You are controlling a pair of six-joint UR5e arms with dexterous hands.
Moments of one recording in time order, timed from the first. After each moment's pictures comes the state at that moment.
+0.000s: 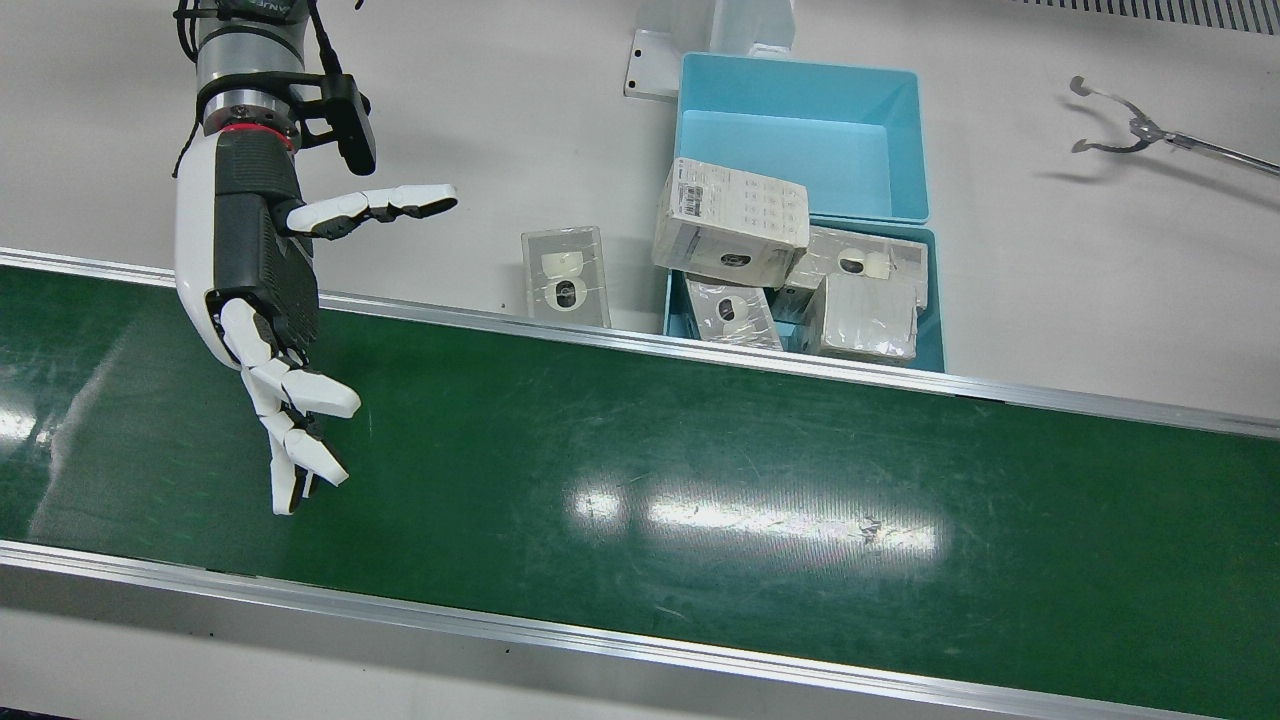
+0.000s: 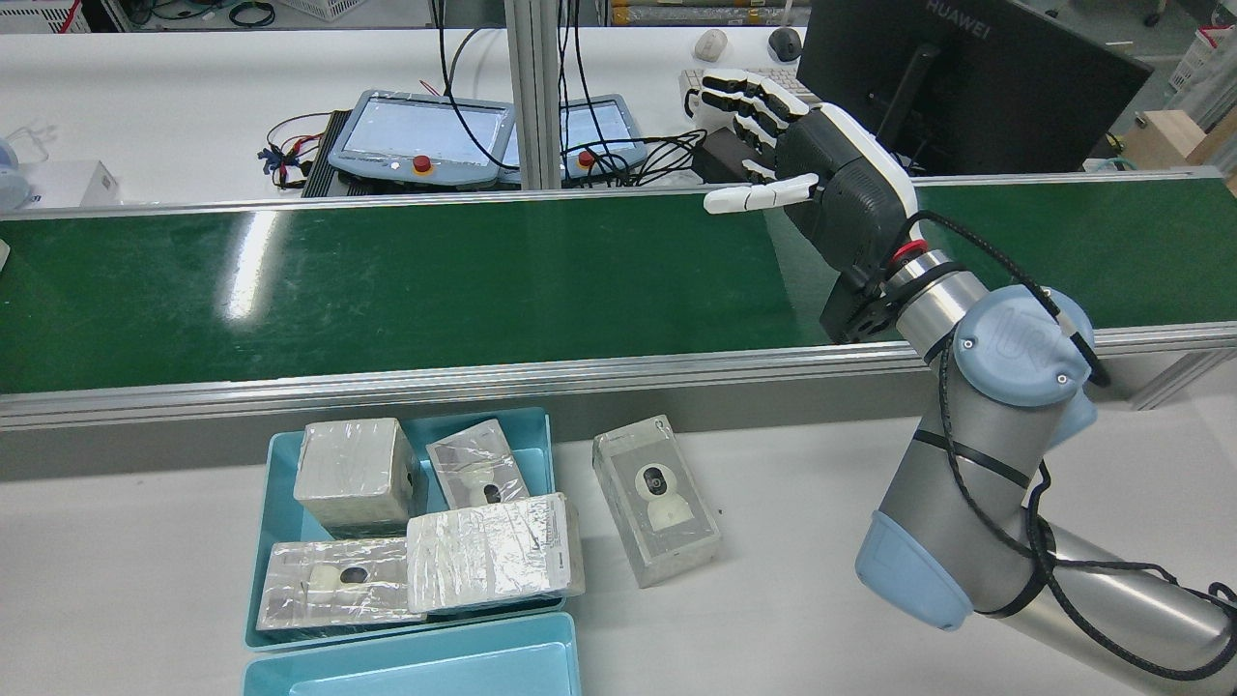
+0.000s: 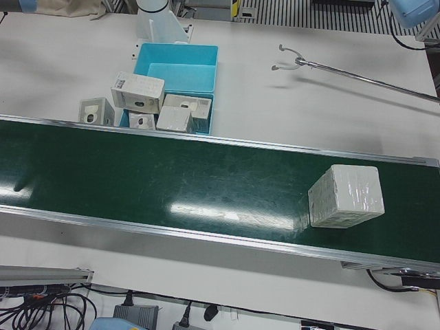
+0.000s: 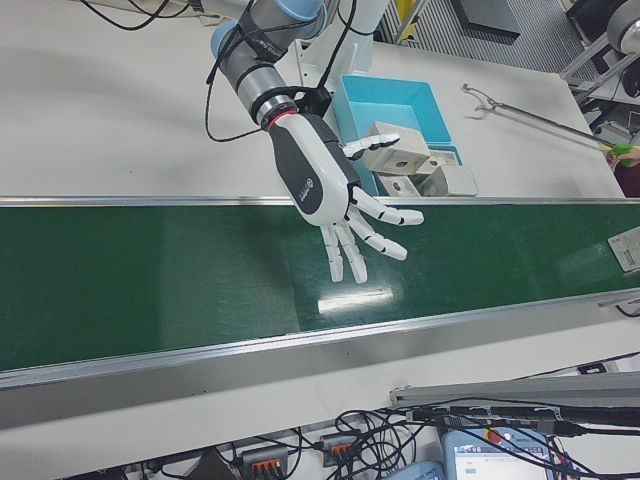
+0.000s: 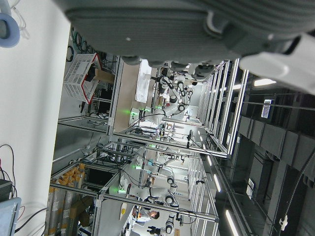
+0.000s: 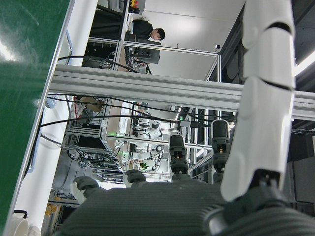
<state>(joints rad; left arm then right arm) -1.82 -1.80 -1.75 0.40 1.93 -0.16 0.79 -1.06 1.95 -3.67 -1.04 -0.28</state>
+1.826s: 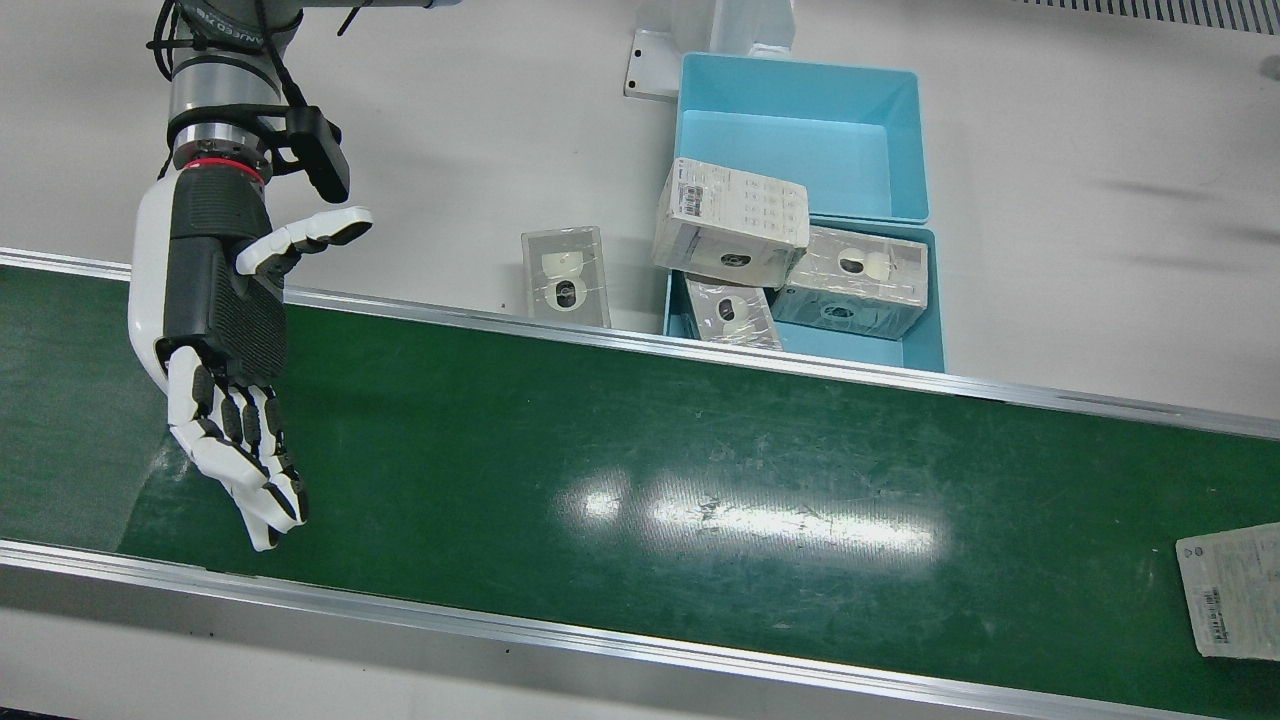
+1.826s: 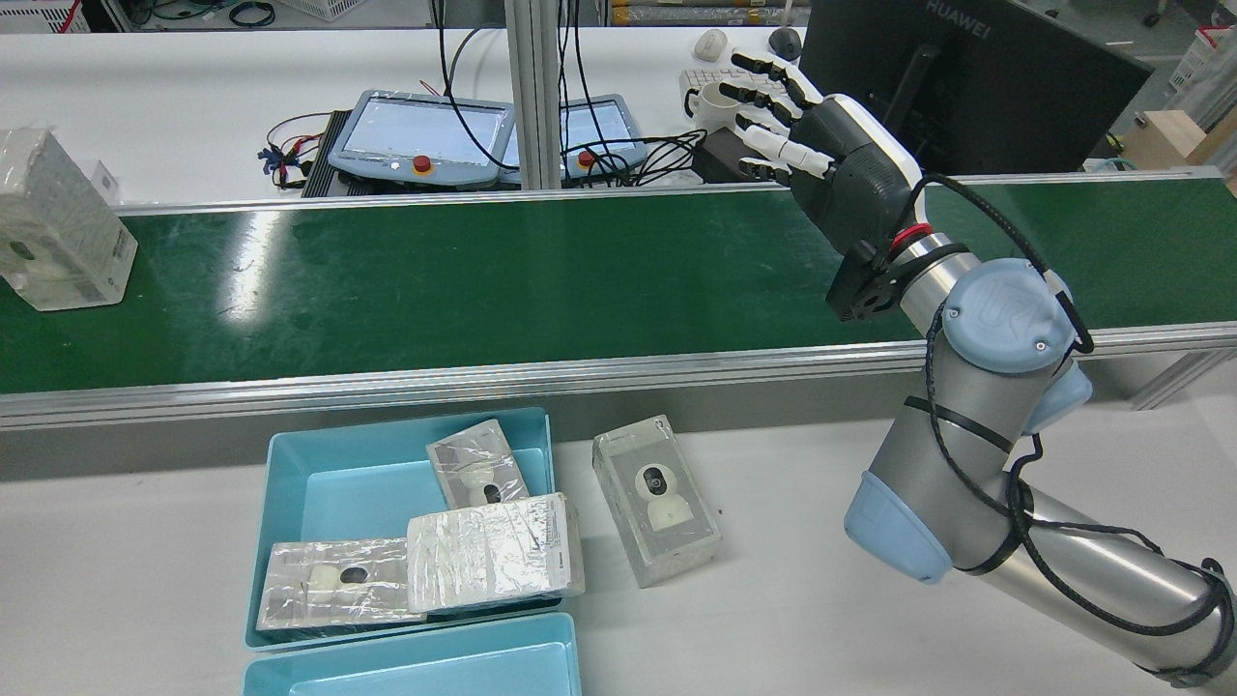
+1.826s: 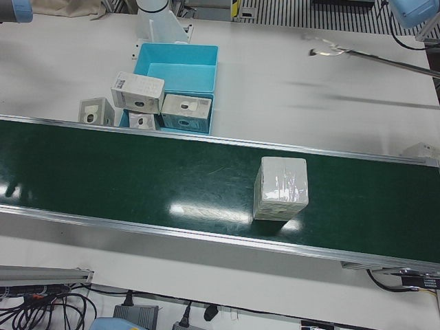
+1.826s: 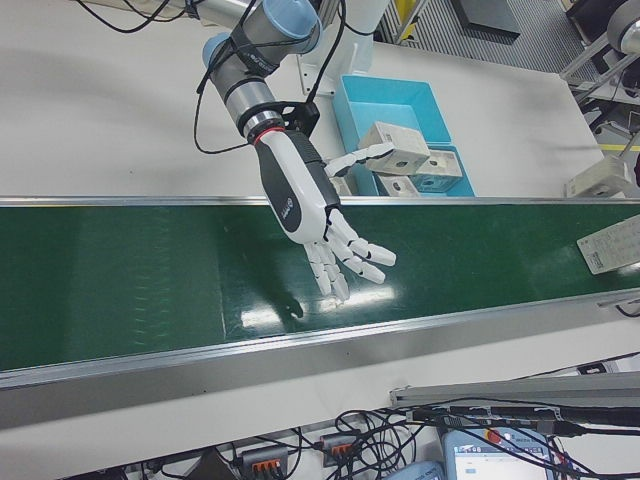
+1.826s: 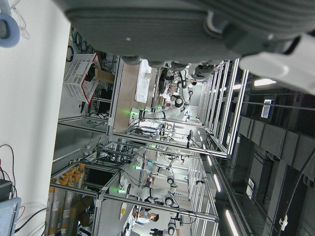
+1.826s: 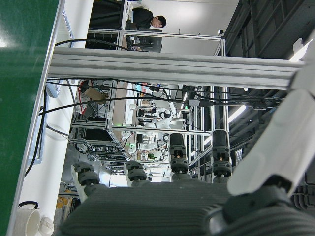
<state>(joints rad) -1.82 -1.80 -1.75 0.40 1.93 -0.16 0.84 -1.04 1.87 -3.67 -1.06 -0.19</state>
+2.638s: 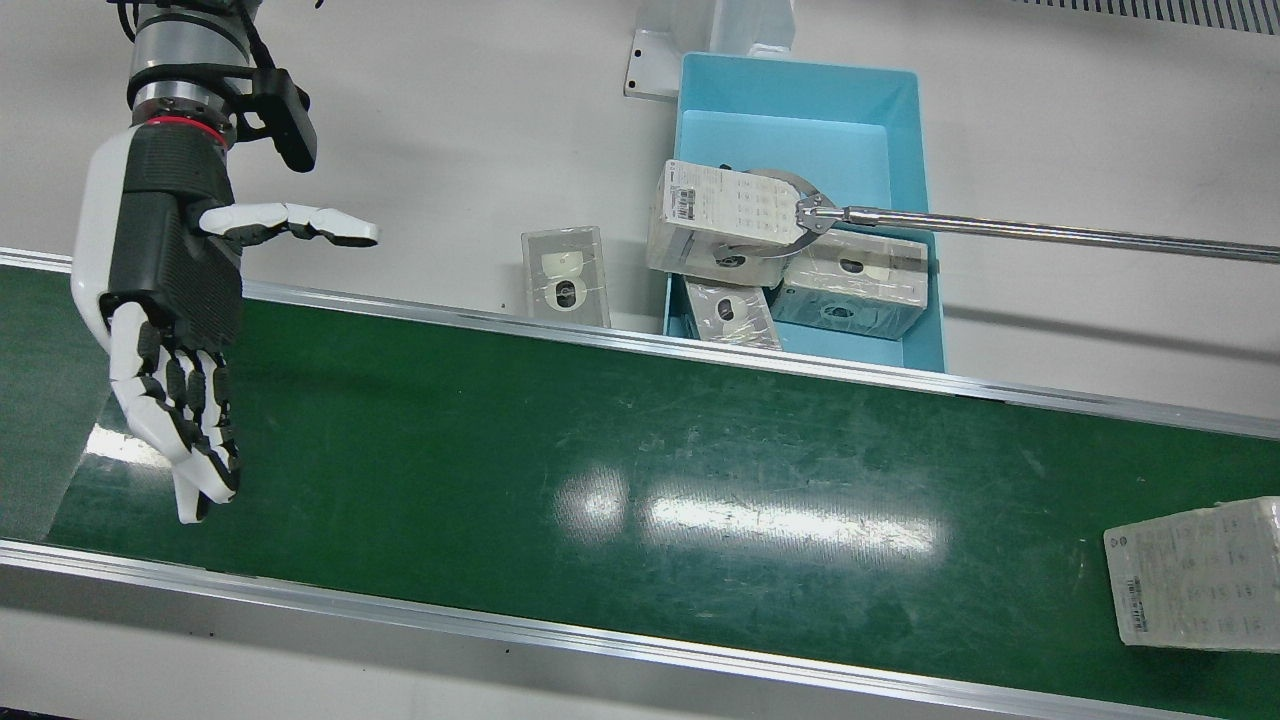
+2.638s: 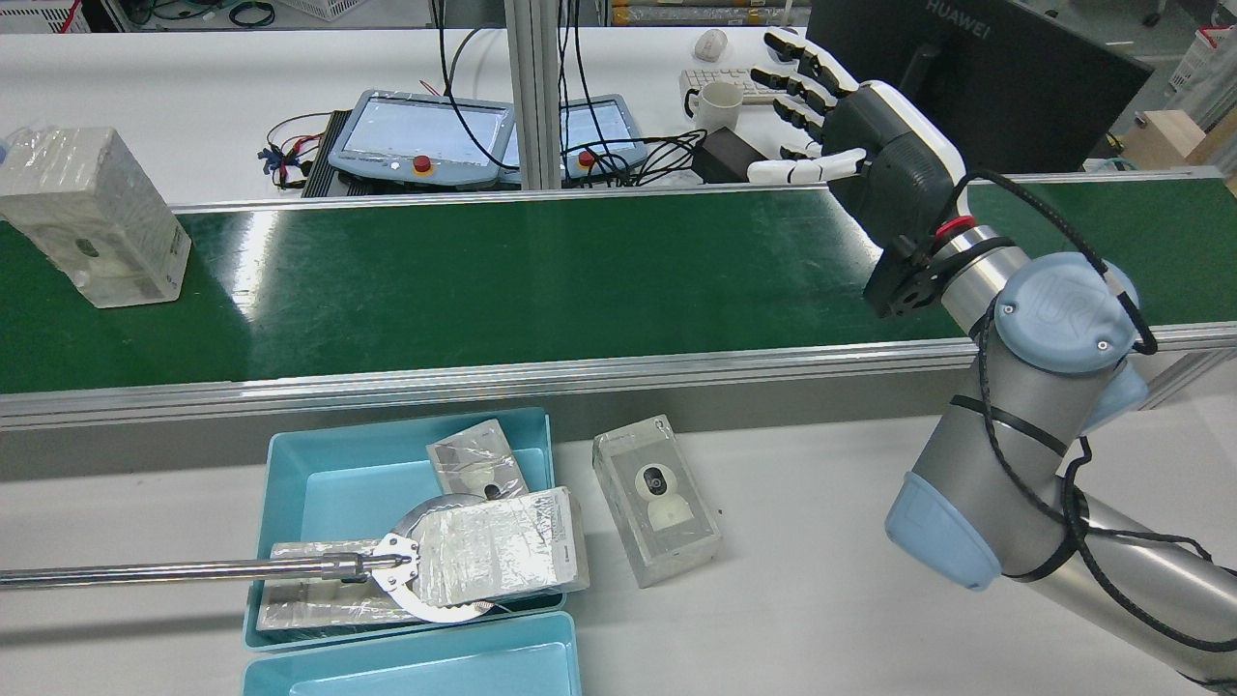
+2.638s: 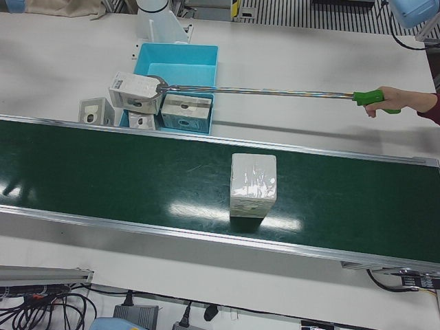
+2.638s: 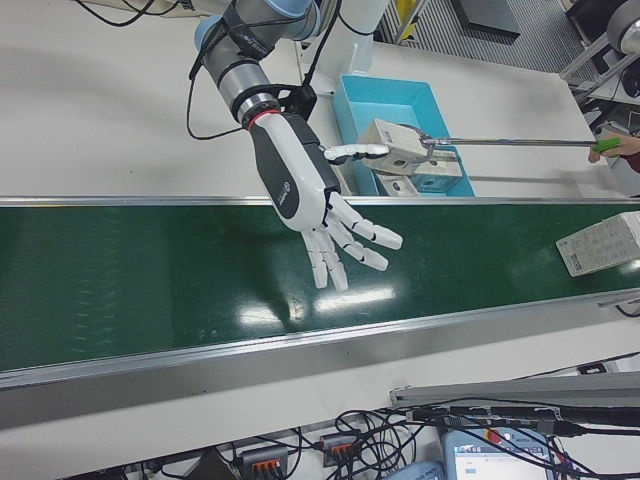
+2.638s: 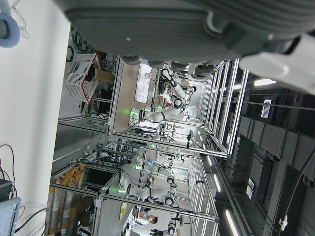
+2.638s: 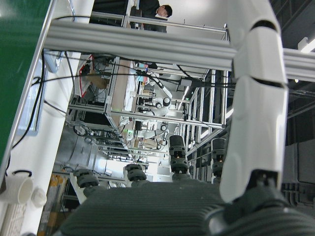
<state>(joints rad) -1.82 -1.80 -1.75 0.40 1.93 -0.16 0.87 -1.09 1.95 -3.73 -1.07 -0.24</state>
